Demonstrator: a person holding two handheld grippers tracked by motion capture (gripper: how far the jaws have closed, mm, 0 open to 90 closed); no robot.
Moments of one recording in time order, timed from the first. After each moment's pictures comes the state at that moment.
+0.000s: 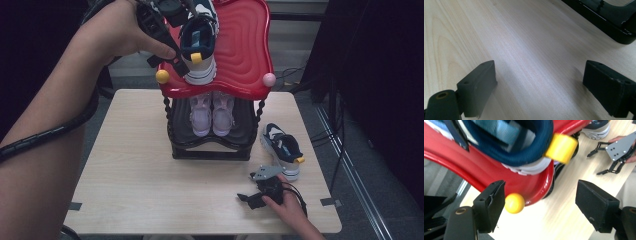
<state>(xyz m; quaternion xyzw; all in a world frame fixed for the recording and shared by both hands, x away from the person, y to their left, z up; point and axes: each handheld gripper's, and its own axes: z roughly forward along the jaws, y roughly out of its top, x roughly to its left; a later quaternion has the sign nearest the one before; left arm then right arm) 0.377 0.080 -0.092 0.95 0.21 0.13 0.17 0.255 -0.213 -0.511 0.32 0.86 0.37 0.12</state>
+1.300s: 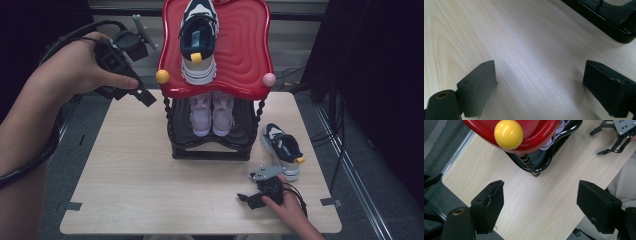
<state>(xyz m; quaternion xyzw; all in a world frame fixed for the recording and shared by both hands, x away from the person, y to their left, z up) 0.357 0.148 -0.137 0.95 0.26 0.09 0.16 0.254 -0.213 -0.511 0.33 0.86 0.37 0.13</state>
